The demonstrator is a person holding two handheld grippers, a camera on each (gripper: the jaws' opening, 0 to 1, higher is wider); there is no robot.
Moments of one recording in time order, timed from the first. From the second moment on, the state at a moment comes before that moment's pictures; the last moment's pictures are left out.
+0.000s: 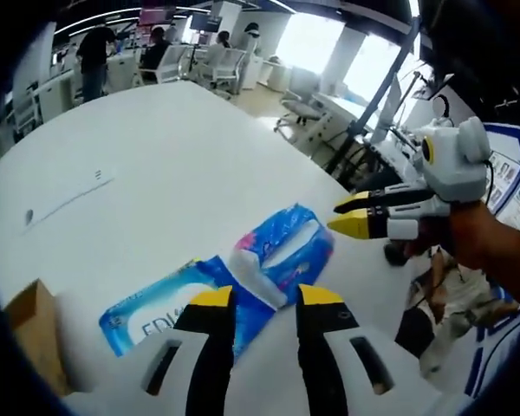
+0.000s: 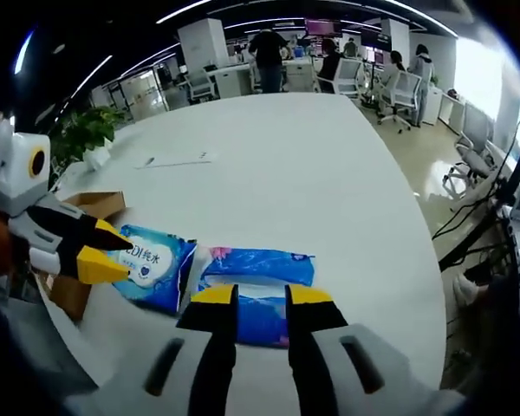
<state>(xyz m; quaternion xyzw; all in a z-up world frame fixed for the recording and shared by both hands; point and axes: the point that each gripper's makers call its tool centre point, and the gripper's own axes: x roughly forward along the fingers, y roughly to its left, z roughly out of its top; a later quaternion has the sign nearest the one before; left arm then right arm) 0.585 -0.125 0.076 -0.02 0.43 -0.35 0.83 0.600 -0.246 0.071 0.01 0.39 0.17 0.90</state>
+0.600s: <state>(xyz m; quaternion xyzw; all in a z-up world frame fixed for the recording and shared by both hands) 0.551 -0.010 0.118 -0.03 0.41 -0.30 0.86 0.577 -0.137 0.112 -0.01 0.37 0.21 0.90</state>
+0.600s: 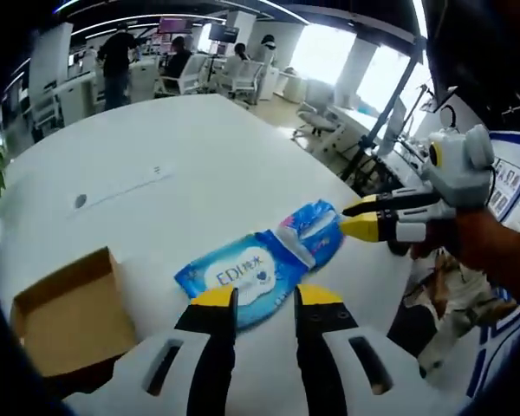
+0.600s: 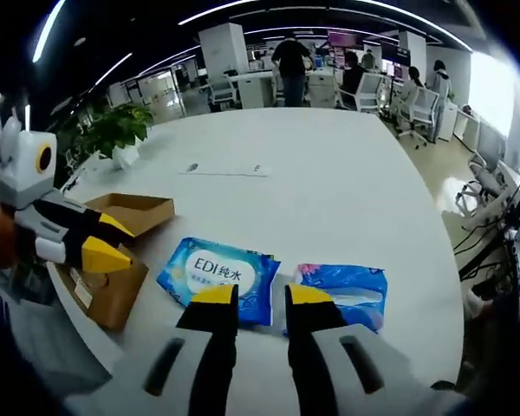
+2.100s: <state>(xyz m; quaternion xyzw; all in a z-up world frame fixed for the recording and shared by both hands) 0.455 0.280 0.096 -0.08 0.44 -0.14 0.88 0.501 0.137 0.109 -0.08 0.39 0.41 0.82</state>
